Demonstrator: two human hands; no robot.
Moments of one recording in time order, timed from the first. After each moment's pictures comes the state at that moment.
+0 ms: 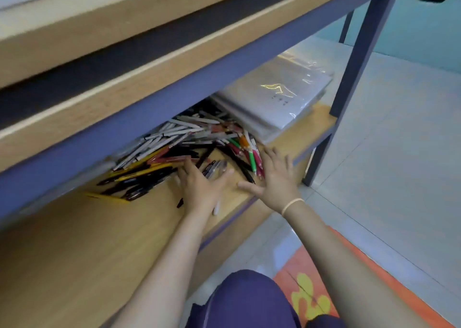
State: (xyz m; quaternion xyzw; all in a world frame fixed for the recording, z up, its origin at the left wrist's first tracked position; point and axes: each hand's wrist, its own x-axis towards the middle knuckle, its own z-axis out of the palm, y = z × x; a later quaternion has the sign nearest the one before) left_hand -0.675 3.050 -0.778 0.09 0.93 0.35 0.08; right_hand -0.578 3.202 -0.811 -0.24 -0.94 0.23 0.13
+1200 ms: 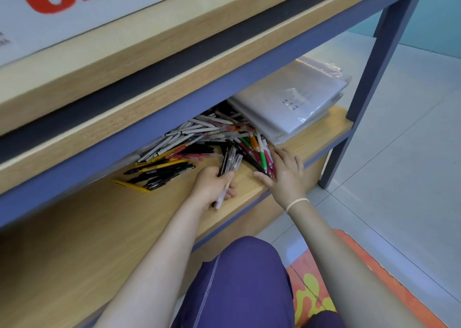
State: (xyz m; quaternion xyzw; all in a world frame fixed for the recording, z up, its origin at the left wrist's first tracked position) left_hand -0.670 3.046 -0.747 0.08 0.85 0.44 0.27; right_hand -0.581 3.214 -0.816 -0.23 -0.91 0.27 0.20
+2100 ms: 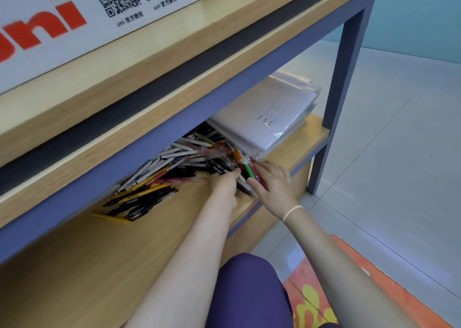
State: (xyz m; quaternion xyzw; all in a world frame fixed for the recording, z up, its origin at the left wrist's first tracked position) left_hand -0.677 3.139 -0.763 -0.17 0.68 0.65 0.28; right_hand -0.579 3.231 -0.815 -0.21 -0.89 0.36 0.20
